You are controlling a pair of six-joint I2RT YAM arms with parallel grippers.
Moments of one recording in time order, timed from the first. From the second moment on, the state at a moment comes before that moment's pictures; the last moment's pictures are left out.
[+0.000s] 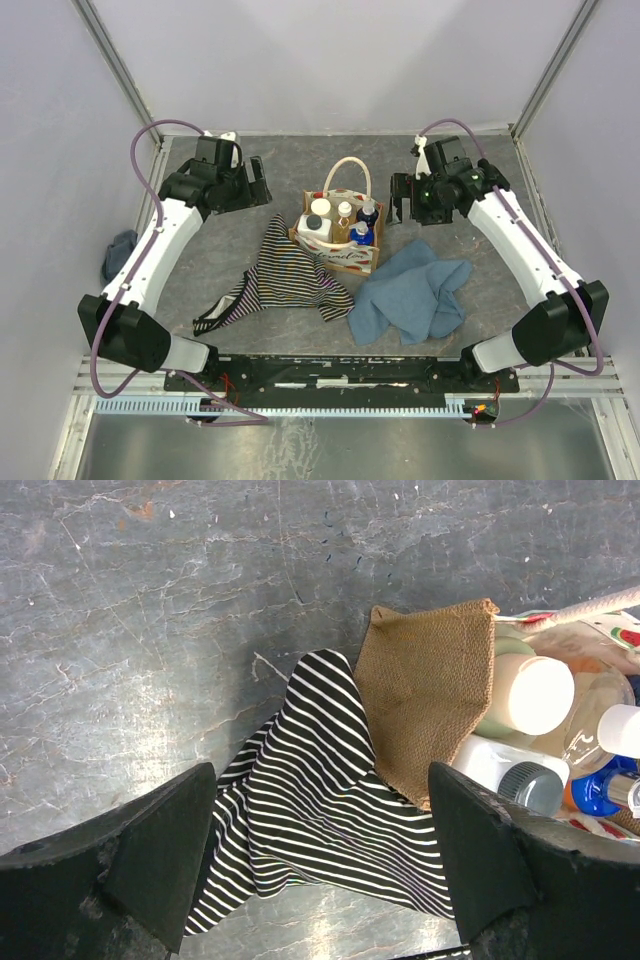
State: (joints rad) left arm -0.27 1.40 1.40 -0.81 -0.01 -0.40; right arm 0.33 1.46 1.44 -0.97 -0.15 0.31
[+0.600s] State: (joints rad) left arm -0.32 1.35 1.30 -0.78 0.01 -0.41; right arm 0.52 1.55 1.56 -0.86 -0.06 0.25
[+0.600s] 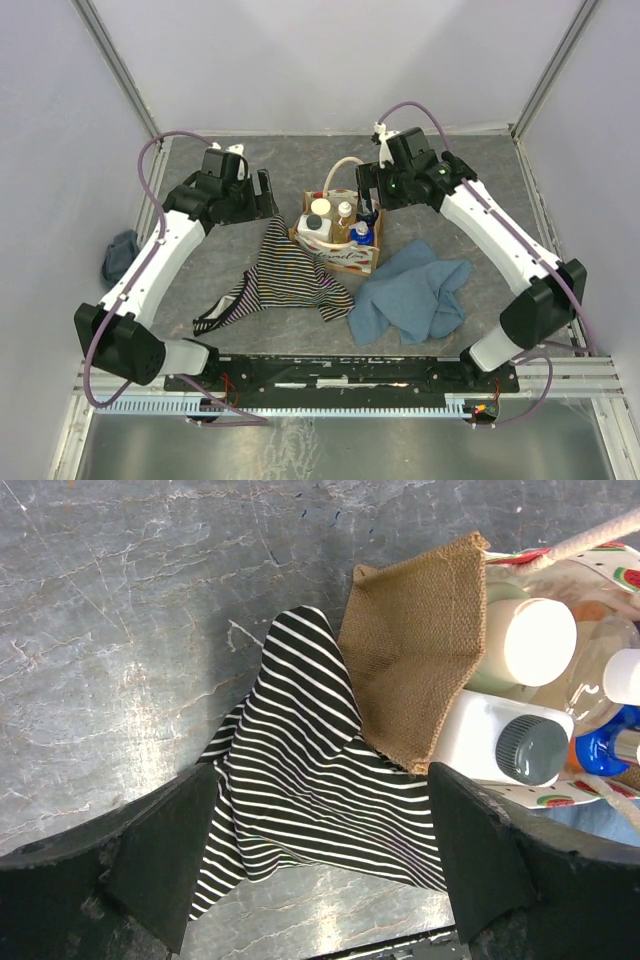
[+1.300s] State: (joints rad) left arm -0.32 1.28 1.27 -0.78 0.00 -0.41; right arm 0.52 1.62 1.54 -0.83 0.01 0.21
